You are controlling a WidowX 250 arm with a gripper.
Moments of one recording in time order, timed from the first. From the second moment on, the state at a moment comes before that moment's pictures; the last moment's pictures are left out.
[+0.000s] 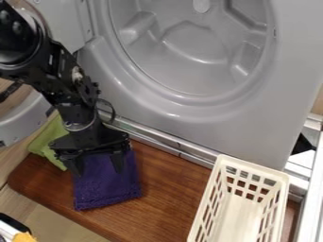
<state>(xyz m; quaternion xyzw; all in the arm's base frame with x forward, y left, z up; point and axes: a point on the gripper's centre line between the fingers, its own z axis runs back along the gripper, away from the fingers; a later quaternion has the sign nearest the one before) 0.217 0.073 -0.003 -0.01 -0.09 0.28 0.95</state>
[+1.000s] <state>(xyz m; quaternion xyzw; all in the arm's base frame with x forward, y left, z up) 0.212 0.074 -0.067 0.01 -0.07 0.31 0.95</state>
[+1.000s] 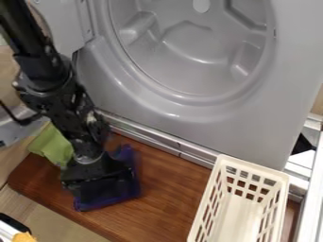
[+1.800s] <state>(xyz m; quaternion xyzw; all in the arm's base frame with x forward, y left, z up) 0.224 0.035 -0.075 0.01 -0.06 0.31 0.95</state>
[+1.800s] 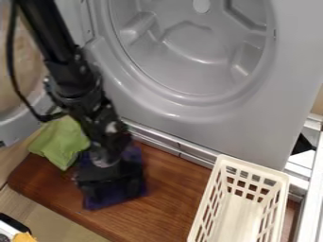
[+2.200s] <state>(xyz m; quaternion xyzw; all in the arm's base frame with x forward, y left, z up) 0.245 -0.008 -0.073 -0.02 -0.04 0.29 0.96</state>
